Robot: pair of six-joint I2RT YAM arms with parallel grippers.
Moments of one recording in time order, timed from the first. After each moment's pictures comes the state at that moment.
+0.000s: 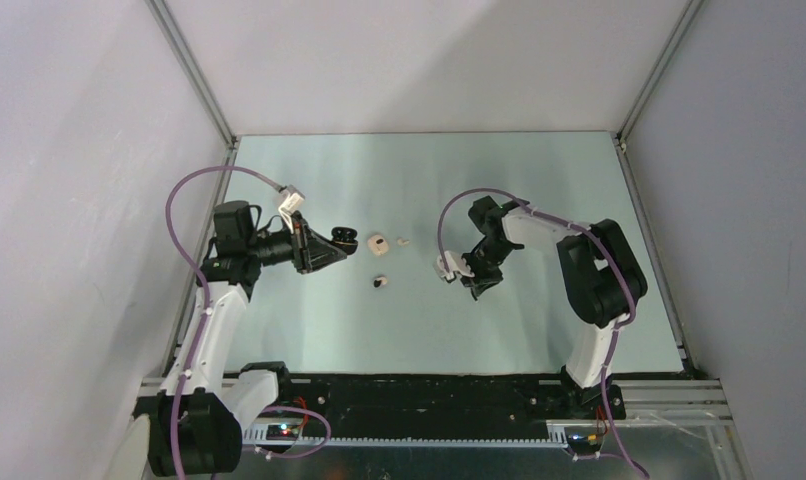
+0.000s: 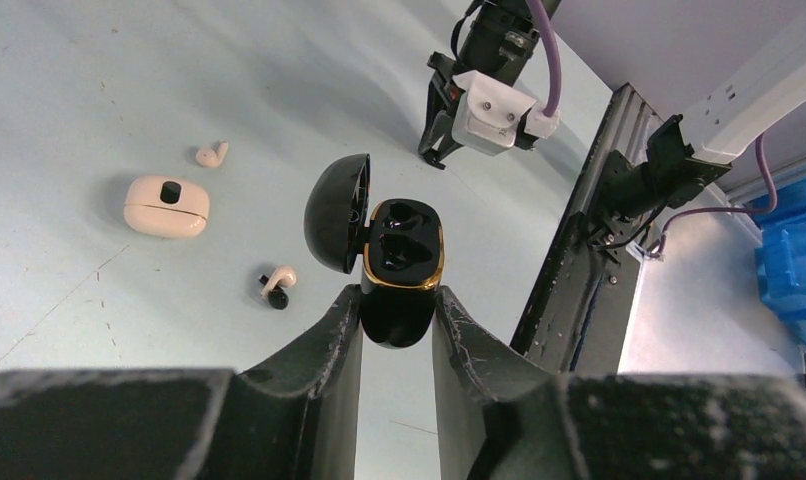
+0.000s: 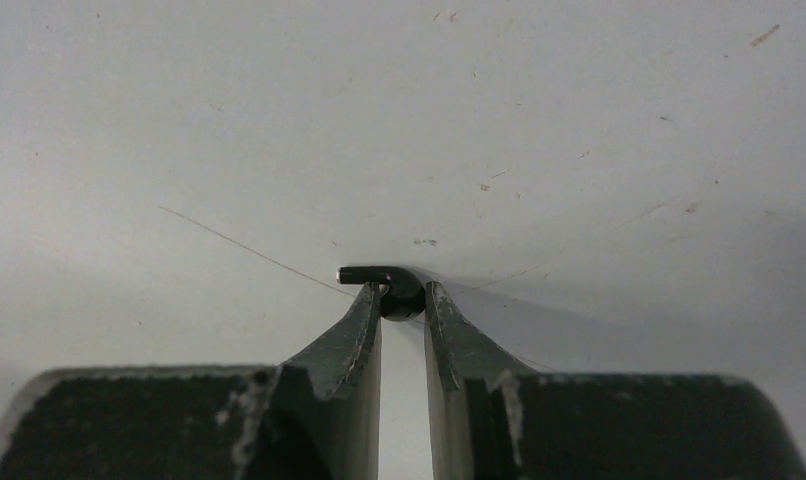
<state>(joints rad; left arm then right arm) 0.07 0.99 0.76 -0.37 1.13 0.04 0.48 1.87 1.21 -0.93 -0.52 -1.53</state>
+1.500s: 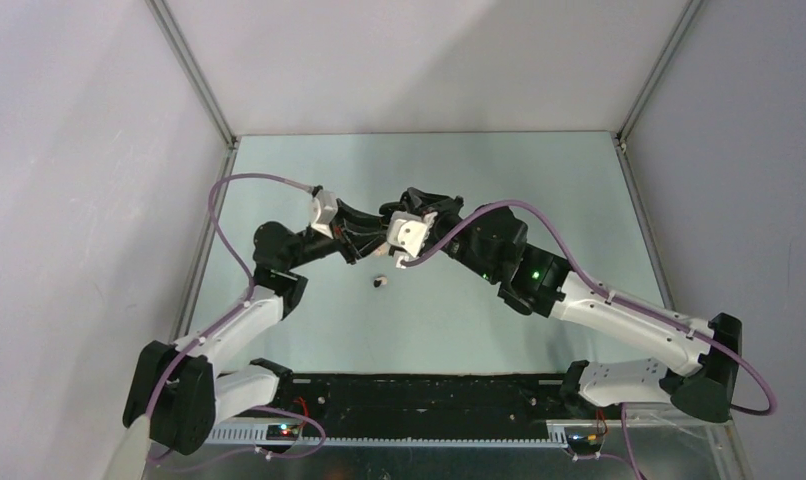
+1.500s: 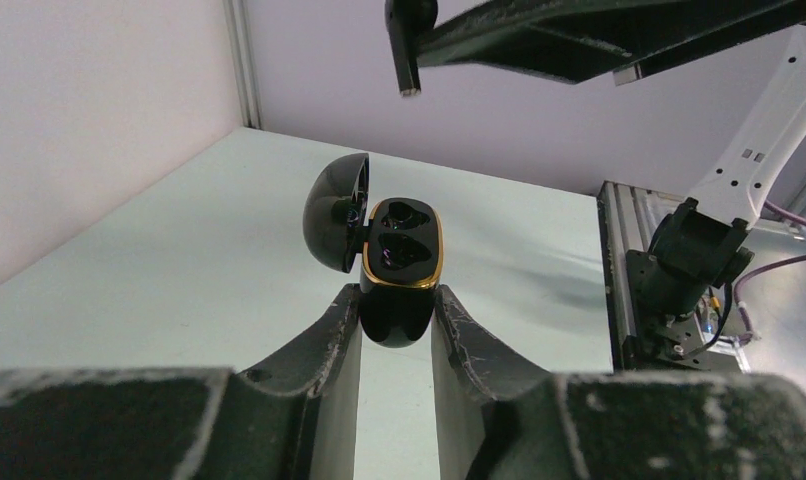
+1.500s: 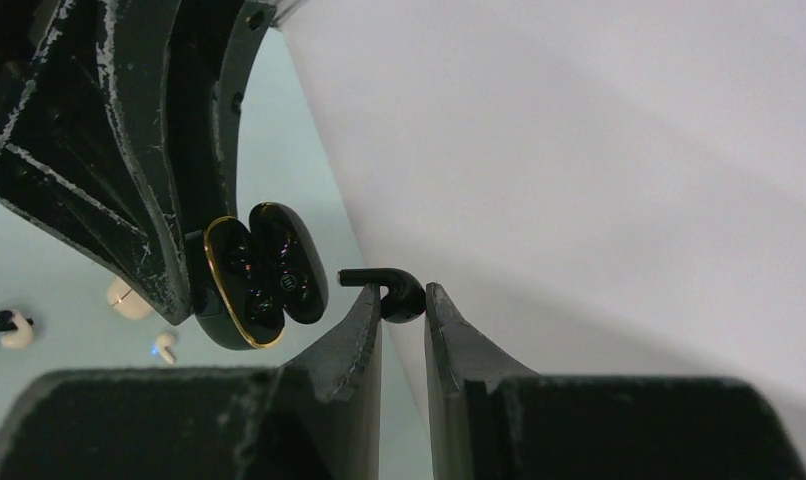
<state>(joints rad) -0.35 1.12 0.55 0.89 0.90 -0.33 1.04 1.21 1.16 0.06 0.17 -0.94</state>
